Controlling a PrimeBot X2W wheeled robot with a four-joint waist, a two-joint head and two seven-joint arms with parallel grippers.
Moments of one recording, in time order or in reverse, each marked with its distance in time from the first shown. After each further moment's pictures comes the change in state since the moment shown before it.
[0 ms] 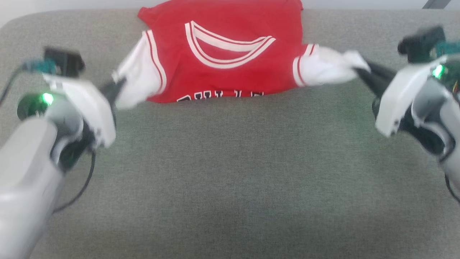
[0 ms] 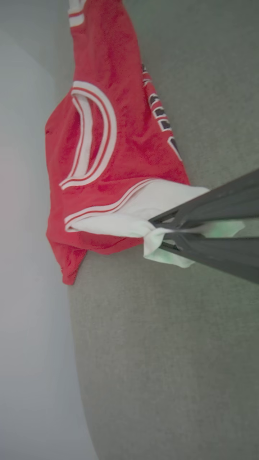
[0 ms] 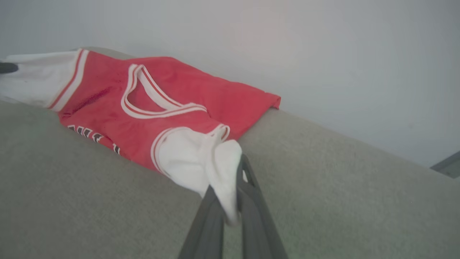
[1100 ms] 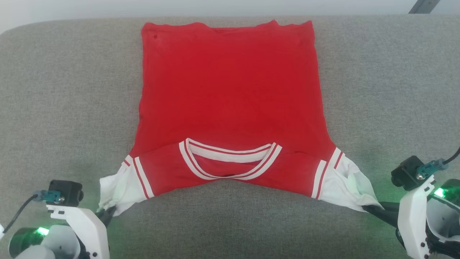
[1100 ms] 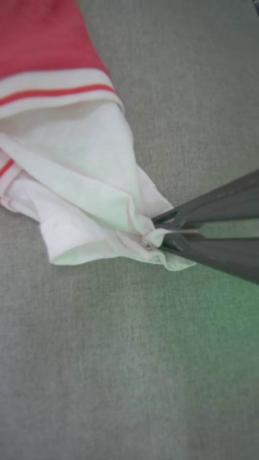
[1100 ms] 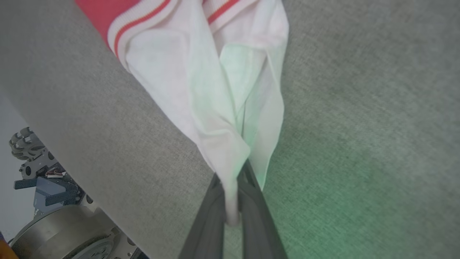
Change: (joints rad) left arm 0.682 0.256 0.002 -0.541 -0.109 0.314 0.084; right arm 0.419 -0.350 0.202 -0.367 0.165 0.000 0.199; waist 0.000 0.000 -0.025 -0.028
